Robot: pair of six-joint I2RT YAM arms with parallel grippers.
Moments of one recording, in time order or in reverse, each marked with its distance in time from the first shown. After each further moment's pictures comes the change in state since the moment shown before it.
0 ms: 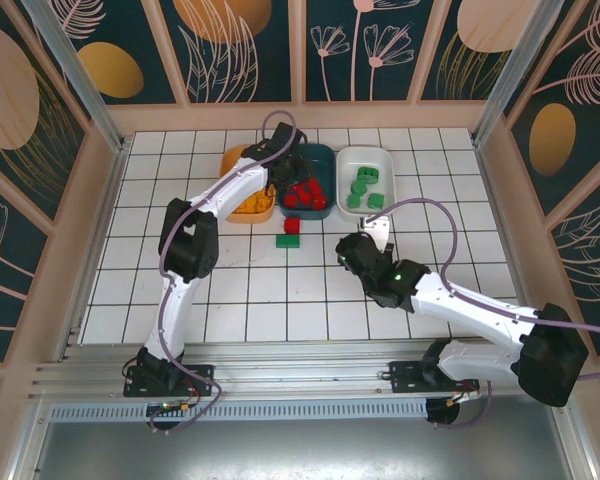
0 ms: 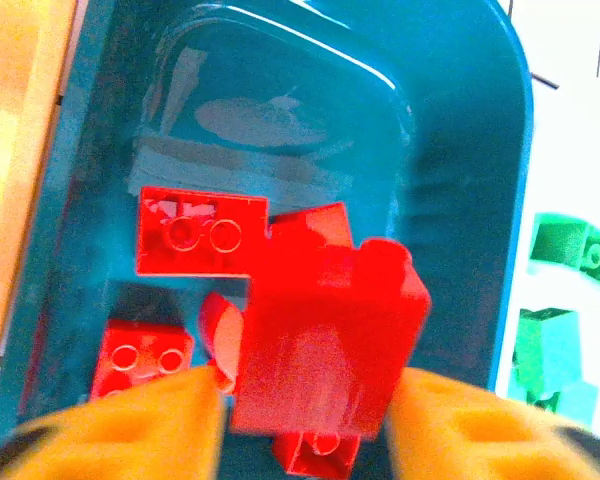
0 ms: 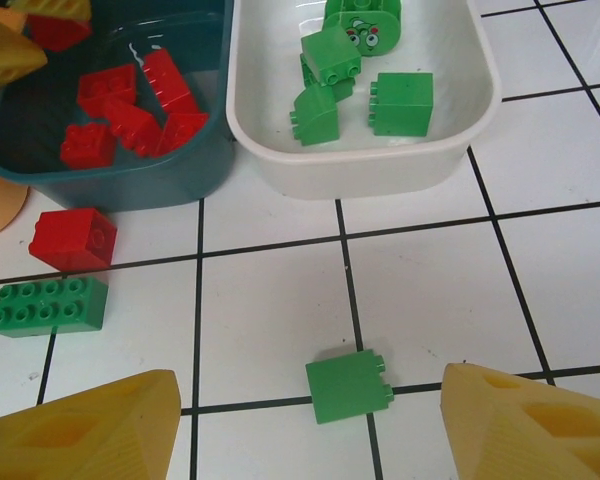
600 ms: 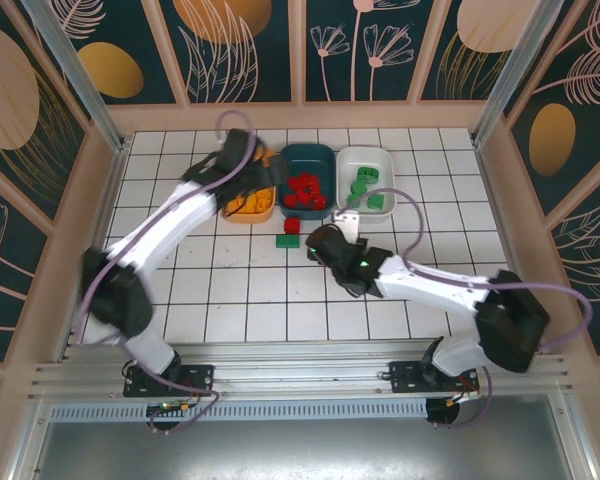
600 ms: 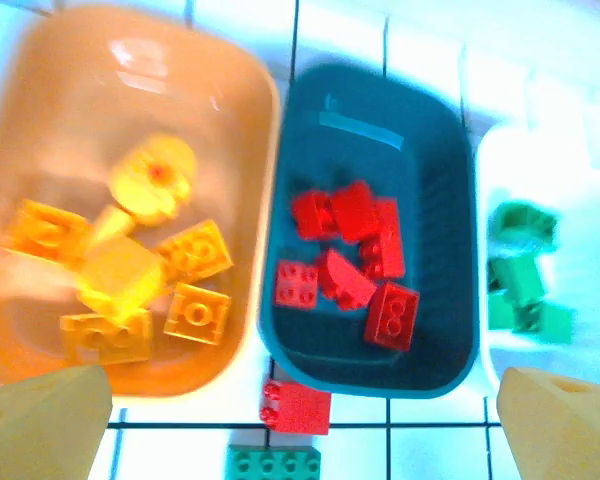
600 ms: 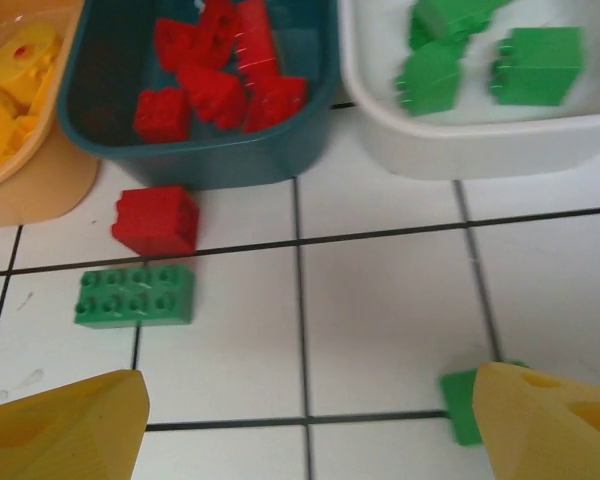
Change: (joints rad) left arm 0.022 -0.736 -0.650 0.117 -0.187 0.163; right arm 0.054 0.311 0.175 0.089 -0.060 0.061
